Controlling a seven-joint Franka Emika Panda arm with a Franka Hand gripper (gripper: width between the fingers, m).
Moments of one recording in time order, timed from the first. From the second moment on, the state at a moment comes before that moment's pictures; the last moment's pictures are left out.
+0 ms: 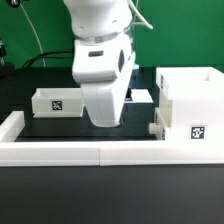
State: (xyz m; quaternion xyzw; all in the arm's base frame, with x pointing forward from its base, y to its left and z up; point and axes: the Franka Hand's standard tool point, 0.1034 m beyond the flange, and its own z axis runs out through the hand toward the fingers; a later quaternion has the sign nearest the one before) arm 0.548 -0.023 0.048 -0.79 -0.59 0.06 0.19
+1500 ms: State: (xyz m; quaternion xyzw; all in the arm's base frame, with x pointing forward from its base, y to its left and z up) arm 0.496 -0.061 0.093 -0.92 -0.37 0.05 0.11
